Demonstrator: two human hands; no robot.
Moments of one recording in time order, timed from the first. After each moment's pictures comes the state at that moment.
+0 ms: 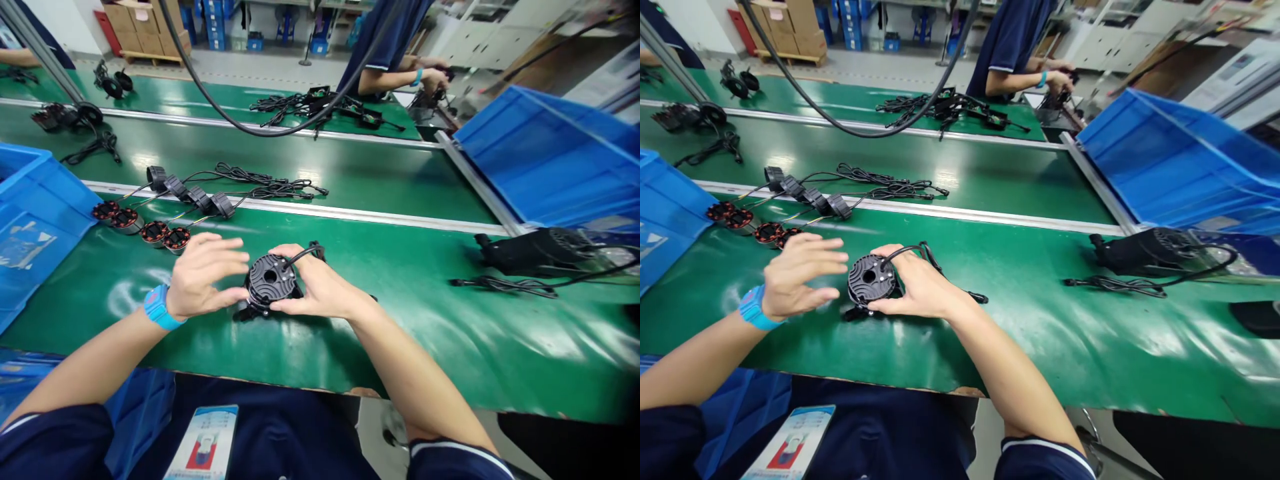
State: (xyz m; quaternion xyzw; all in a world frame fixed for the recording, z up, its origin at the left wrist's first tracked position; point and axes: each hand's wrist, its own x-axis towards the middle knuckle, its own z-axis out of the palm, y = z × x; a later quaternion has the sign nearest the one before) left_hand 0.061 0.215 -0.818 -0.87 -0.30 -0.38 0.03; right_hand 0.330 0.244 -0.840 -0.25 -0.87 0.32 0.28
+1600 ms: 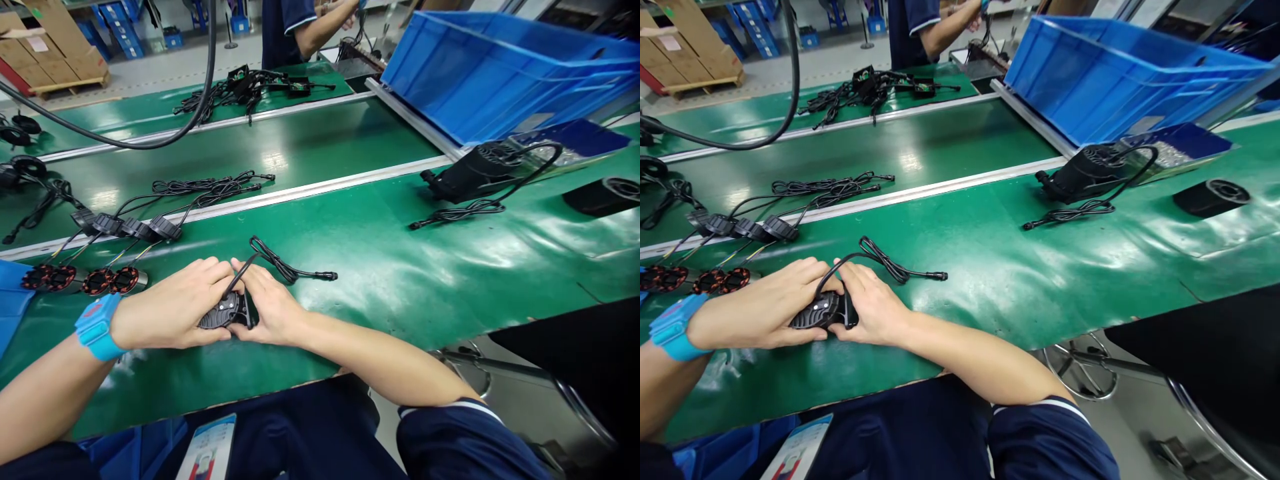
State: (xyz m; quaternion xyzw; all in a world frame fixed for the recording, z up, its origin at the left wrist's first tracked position) left_hand 0.118 0.246 -0.768 -0.98 -0.16 0.04 -0.08; right_hand 0.312 0.199 -0.899 -0.35 -0.80 0.23 0.42
